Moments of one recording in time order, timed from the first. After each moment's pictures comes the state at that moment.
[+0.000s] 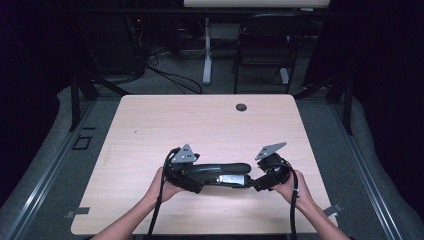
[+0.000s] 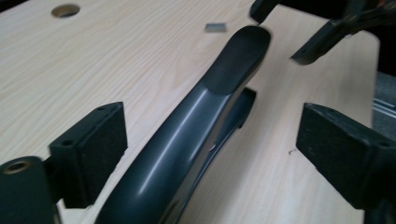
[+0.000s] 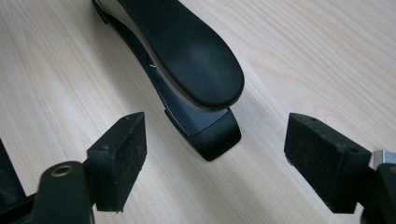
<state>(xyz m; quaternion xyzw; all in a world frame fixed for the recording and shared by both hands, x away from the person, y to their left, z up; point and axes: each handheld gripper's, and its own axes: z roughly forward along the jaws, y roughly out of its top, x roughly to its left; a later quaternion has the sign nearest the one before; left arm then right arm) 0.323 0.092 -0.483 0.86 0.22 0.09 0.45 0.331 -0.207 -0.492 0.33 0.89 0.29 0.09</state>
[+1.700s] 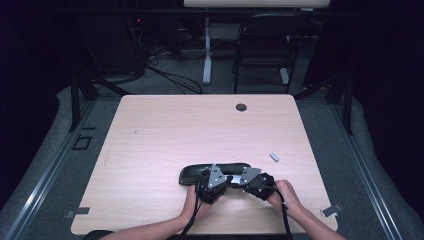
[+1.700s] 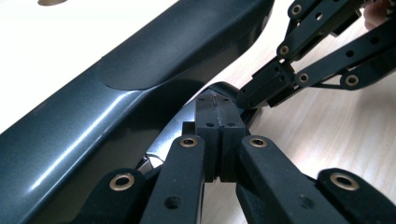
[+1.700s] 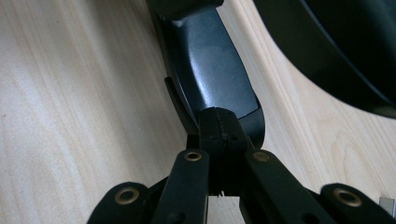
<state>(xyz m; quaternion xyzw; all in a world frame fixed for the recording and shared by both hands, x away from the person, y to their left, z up) 0.303 0.016 -0.561 0.83 0.28 0.16 0.46 0.313 -0.172 -0.552 0.19 0.93 0.22 0.21</state>
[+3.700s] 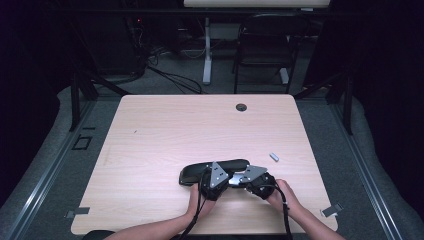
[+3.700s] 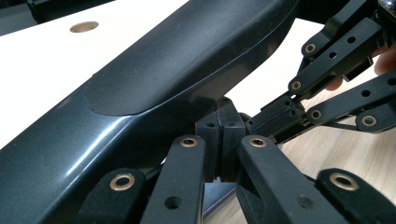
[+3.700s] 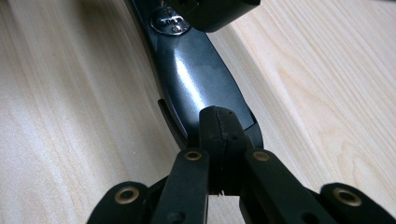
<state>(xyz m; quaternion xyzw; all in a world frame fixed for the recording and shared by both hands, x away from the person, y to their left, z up) 0.308 0.008 -0.562 0.80 0.29 0.20 0.48 0.316 -0.177 -0.558 0.21 0.91 0.28 0.21</state>
